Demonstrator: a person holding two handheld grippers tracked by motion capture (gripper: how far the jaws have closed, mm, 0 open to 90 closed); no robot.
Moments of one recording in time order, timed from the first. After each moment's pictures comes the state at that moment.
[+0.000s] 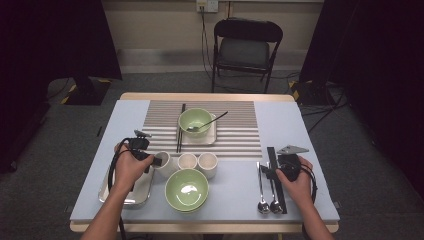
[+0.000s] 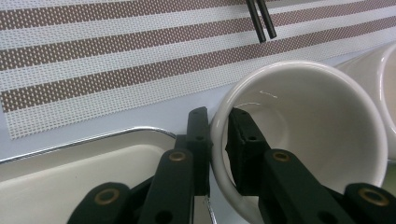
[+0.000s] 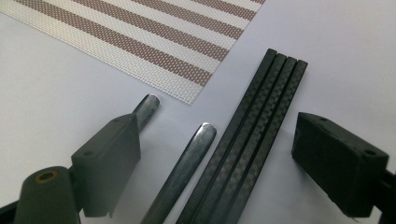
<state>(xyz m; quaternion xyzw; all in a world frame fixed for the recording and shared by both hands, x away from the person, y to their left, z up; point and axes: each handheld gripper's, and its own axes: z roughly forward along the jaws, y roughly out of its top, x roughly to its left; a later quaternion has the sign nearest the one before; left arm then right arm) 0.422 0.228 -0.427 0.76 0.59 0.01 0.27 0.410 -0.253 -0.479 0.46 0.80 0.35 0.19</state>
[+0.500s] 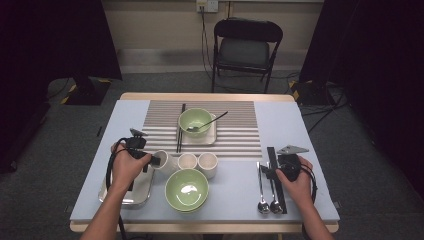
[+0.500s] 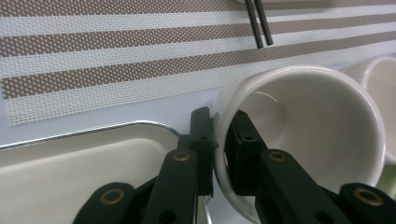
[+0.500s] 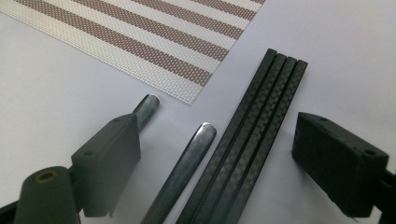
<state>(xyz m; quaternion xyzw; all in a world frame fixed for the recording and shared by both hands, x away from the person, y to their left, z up) 0.422 0.236 -0.422 0.74 0.61 -0.01 0.29 0.410 -0.253 -0.479 0.46 0.80 0.35 0.19</state>
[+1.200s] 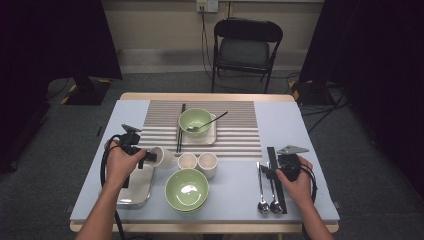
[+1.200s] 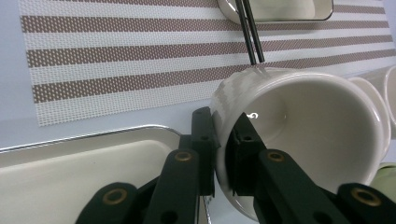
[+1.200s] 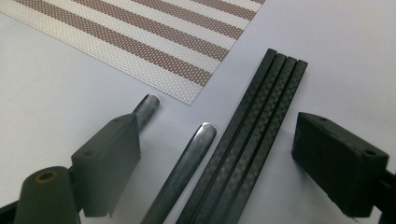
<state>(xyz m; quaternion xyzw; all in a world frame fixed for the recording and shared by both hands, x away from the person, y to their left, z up) 0.422 0.249 -0.406 0.72 0.62 -0.01 0.31 0.410 -0.253 -0.479 0.46 0.80 0.35 0.19</state>
